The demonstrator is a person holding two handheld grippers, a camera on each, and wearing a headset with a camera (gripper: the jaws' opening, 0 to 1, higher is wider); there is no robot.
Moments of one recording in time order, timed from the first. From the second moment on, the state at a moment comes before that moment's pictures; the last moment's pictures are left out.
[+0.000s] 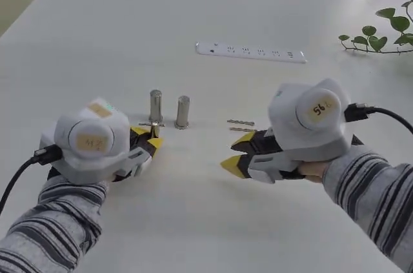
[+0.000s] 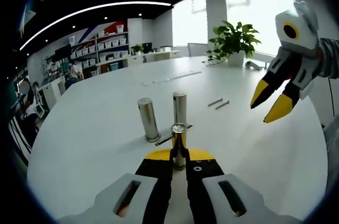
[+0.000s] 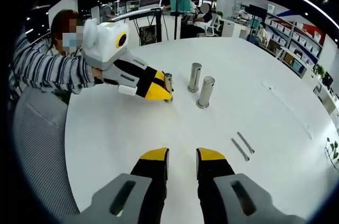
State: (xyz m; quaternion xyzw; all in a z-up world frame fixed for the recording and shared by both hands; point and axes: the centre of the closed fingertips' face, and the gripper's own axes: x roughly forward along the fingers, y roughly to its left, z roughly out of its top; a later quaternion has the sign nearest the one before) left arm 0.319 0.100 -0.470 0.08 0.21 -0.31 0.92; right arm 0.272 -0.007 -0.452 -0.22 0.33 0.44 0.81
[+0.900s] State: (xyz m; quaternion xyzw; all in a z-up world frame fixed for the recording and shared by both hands) left arm 0.310 0.100 -0.471 0.07 0.23 -0.30 0.92; right arm 0.279 -0.009 -0.450 -0.16 0.33 0.41 0.84
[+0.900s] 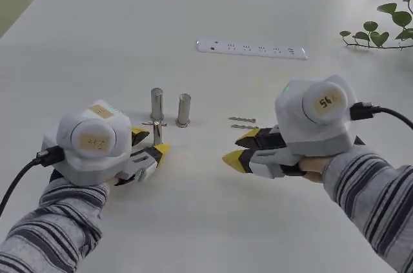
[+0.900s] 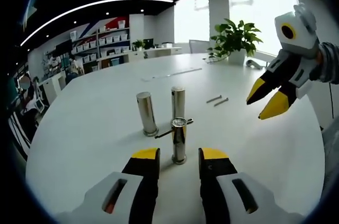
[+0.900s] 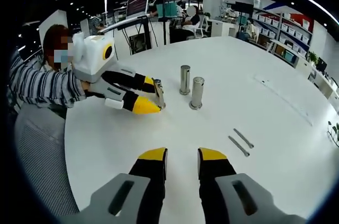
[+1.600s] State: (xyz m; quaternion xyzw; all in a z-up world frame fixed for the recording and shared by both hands) left arm 0.273 0.094 -0.423 0.05 0.19 -0.31 0.93; right arm 0.348 0.041 -0.427 -0.01 0.25 0.38 0.89
